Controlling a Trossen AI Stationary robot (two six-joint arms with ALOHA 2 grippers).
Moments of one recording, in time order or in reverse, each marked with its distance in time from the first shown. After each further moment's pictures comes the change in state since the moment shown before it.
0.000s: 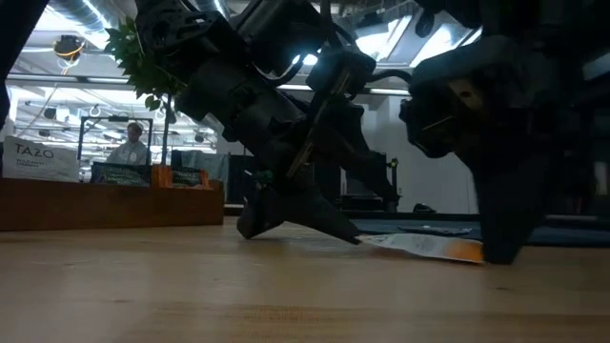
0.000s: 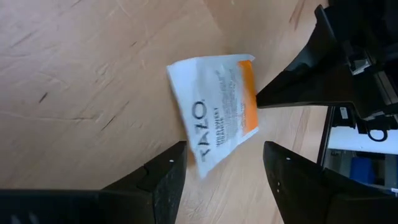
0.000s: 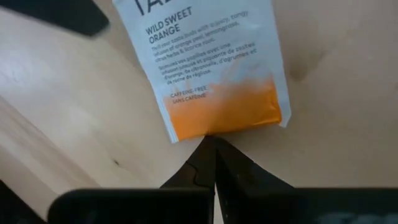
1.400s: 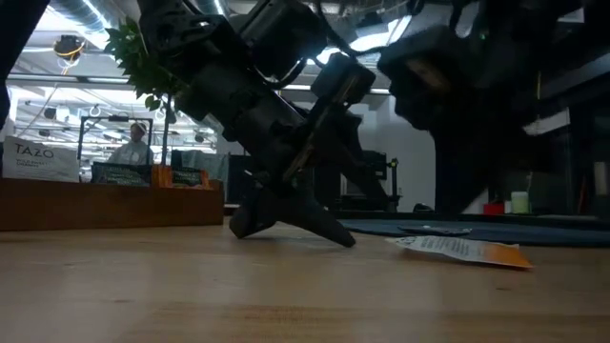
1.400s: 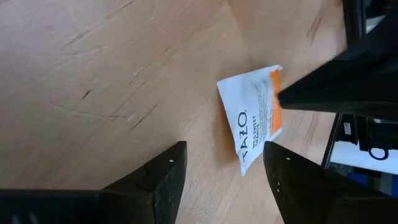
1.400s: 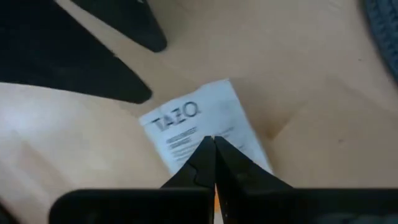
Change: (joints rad) left arm 0.015 0.001 -0.001 -0.035 -0.003 -0.078; right arm 0.002 -0.066 0.023 -0.045 0.123 0.061
